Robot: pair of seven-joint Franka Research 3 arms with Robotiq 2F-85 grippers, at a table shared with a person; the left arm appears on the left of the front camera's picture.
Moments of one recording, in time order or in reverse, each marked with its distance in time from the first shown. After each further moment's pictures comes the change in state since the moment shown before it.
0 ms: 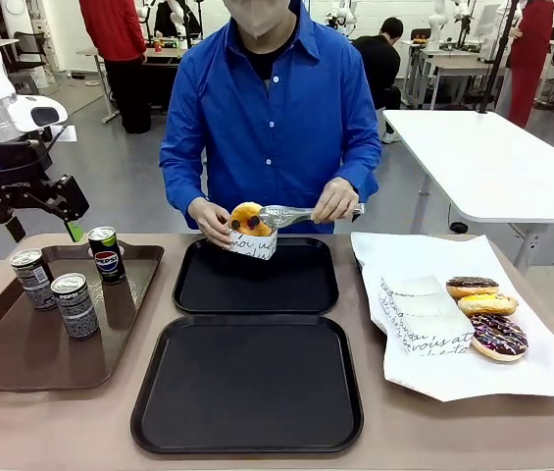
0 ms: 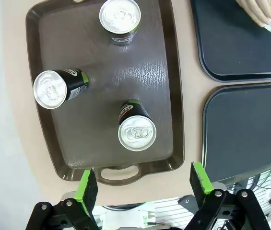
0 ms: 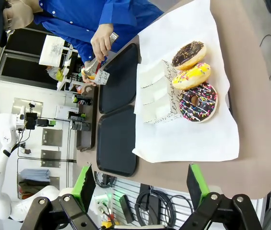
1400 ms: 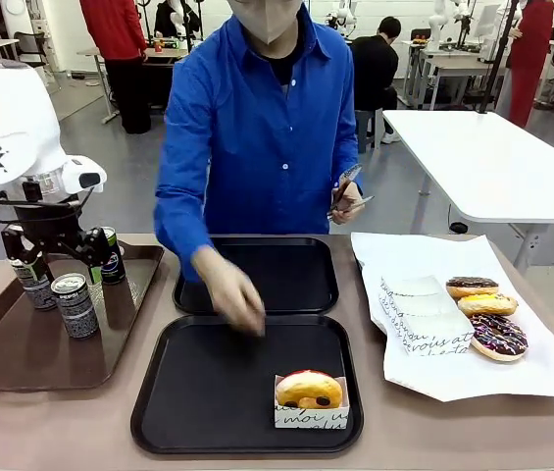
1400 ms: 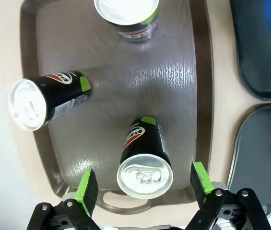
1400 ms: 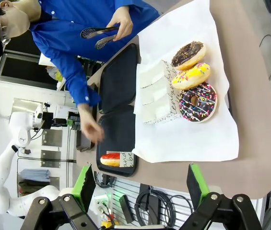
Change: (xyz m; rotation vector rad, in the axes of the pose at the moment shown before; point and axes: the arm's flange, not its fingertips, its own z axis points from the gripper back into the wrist) left arm 0.006 -0.016 -0.092 0.141 0.019 0.037; right arm 0.000 0.000 0.000 -0.001 0.000 0.000
